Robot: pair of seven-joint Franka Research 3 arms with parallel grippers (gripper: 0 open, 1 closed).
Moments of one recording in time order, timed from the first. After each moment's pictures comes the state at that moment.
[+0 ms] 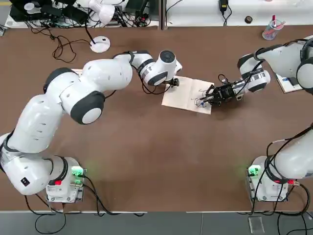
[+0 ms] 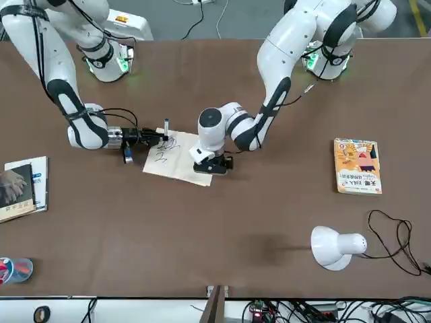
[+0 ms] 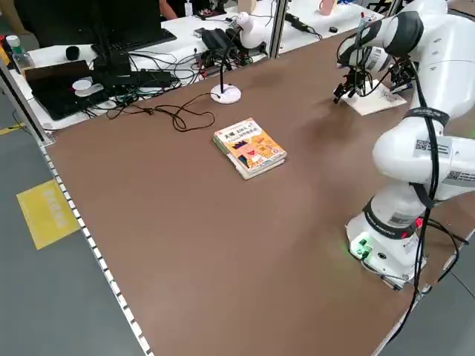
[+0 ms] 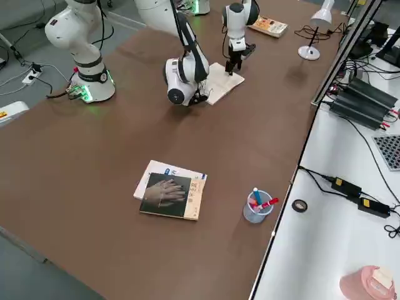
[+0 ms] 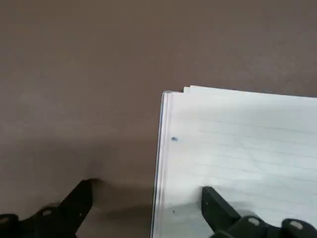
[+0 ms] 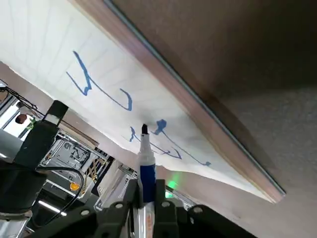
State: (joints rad) left arm -0.85 0.90 0.00 -1.45 0.18 2.44 -0.83; right arm 0.14 0.48 0.07 -2.36 1.43 1.99 -0.27
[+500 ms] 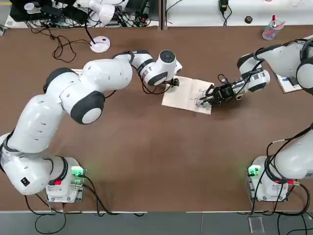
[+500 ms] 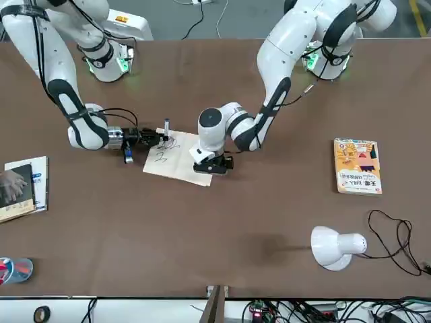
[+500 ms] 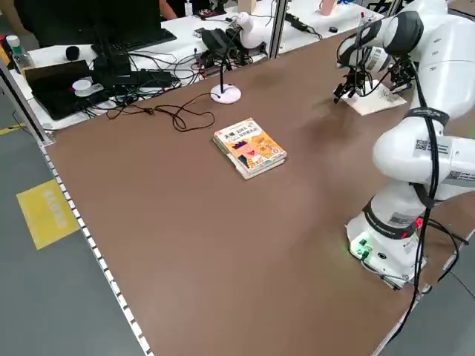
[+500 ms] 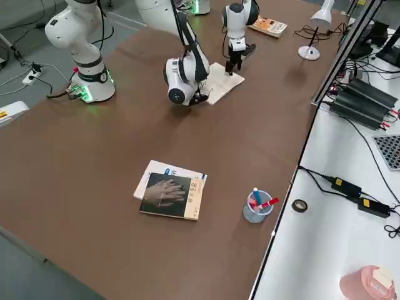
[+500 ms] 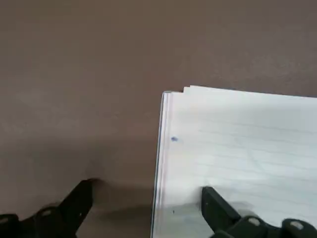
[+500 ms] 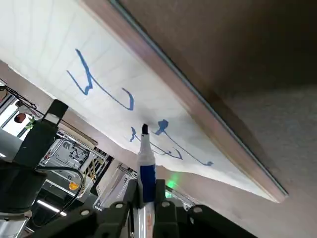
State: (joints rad) left arm -0.85 0.90 0.00 -1.45 0.18 2.44 -0.83; right arm 0.15 0.48 0.07 -2.35 1.43 1.99 -0.27
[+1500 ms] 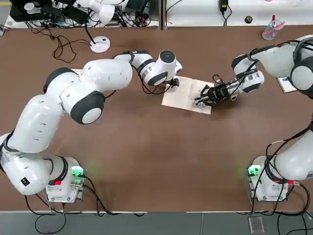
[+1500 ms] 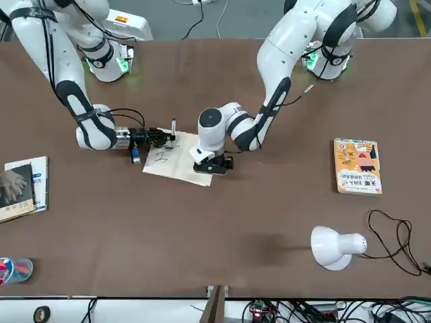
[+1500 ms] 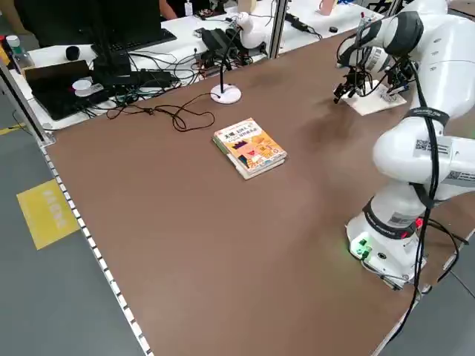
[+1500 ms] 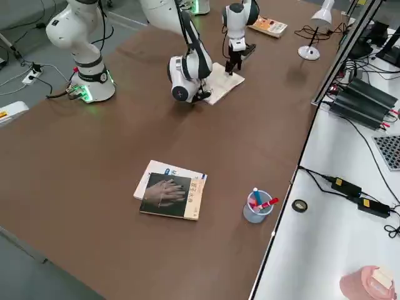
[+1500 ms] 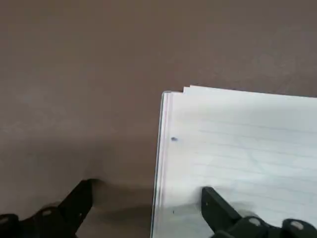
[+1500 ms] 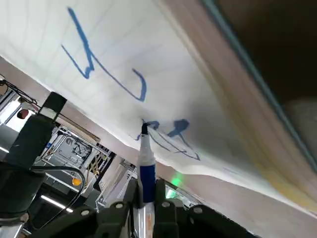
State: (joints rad) left arm -0.85 0.90 0.00 -1.45 0.18 2.44 -0.83; right arm 0.21 0.51 0.07 -2.33 1.50 1.99 -0.27
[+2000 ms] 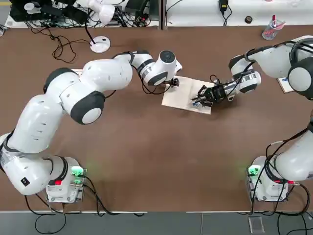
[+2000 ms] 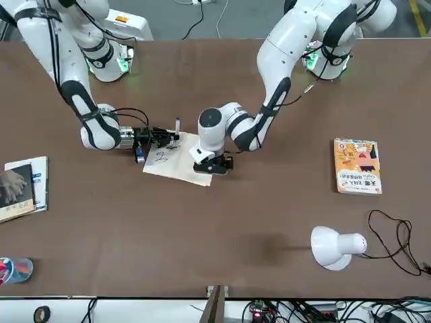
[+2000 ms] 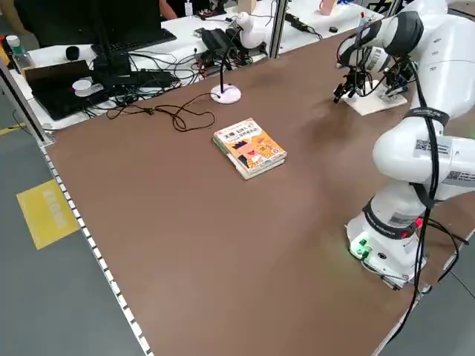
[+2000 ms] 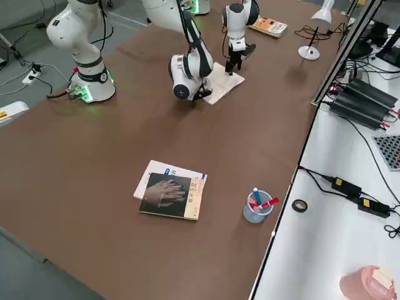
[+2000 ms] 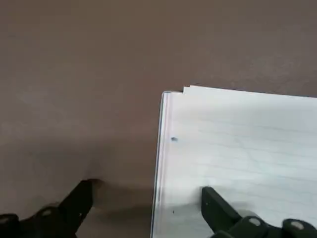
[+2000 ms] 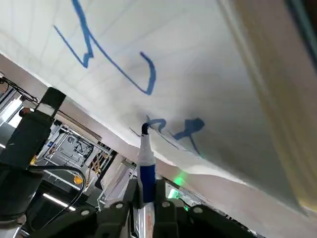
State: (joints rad) left arm -0.85 0.90 0.00 -1.45 0.18 2.44 -0.83; right arm 0.24 0.52 0.07 -2.32 1.53 1.99 -0.27
